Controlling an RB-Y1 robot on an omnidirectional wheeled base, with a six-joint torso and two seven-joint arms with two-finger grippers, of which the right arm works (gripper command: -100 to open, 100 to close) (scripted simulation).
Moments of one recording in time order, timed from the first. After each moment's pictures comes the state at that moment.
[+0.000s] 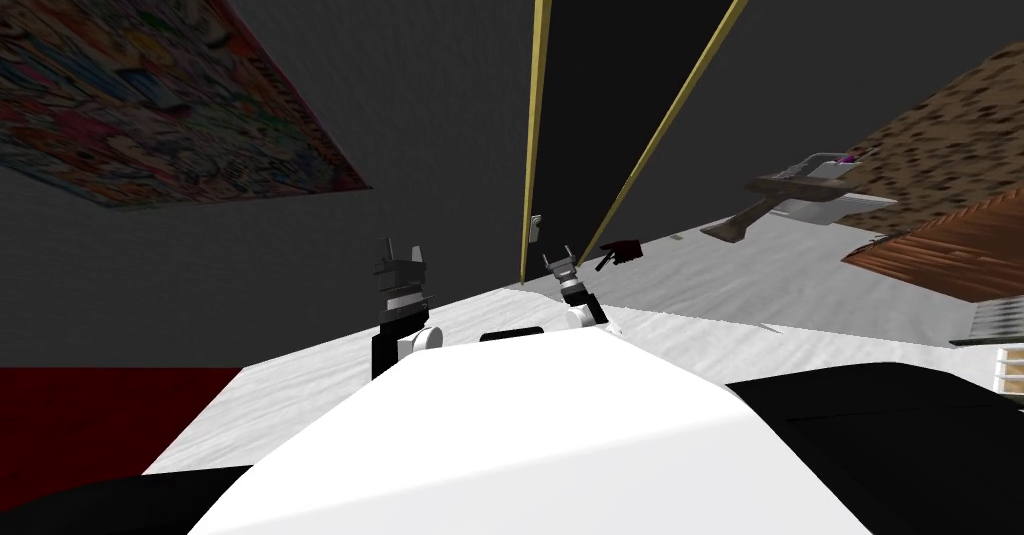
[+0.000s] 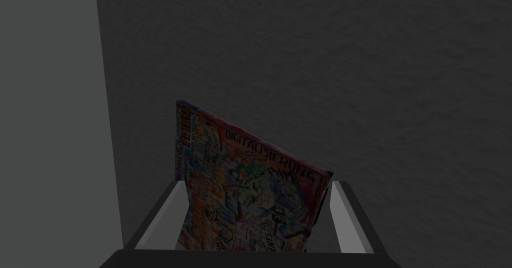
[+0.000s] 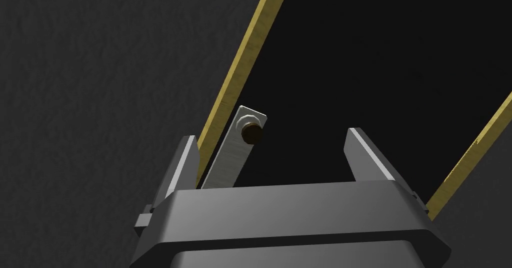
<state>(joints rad) 0.28 -0.41 0.31 -1.76 -0.60 -0.51 -0.75</state>
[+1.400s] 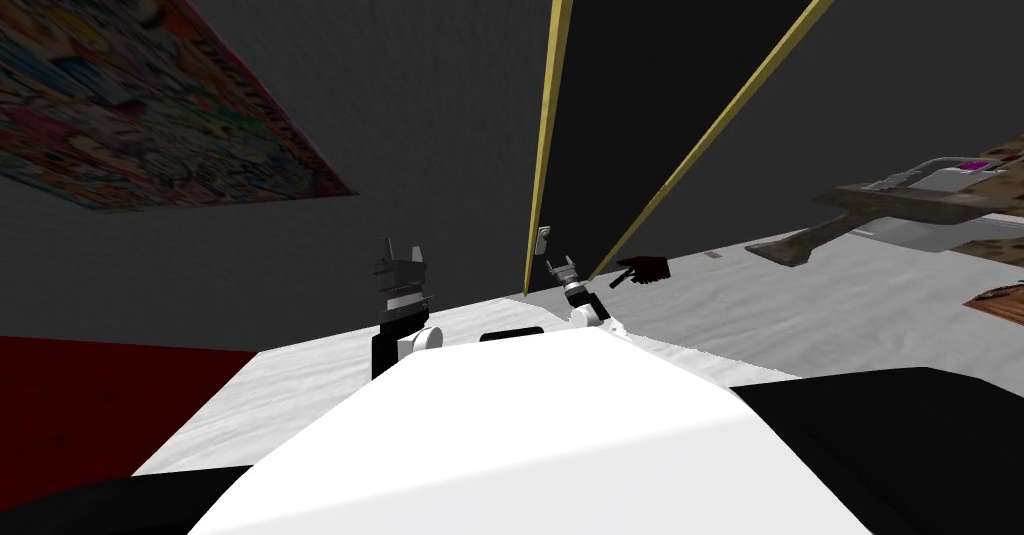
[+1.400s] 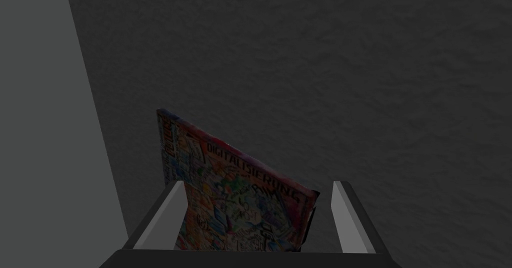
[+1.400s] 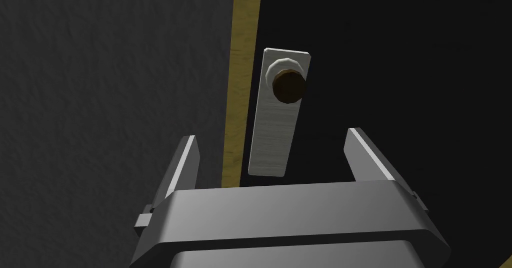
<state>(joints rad) 0.20 -0.55 0.41 -1.57 -0.87 -0.52 -1.02</state>
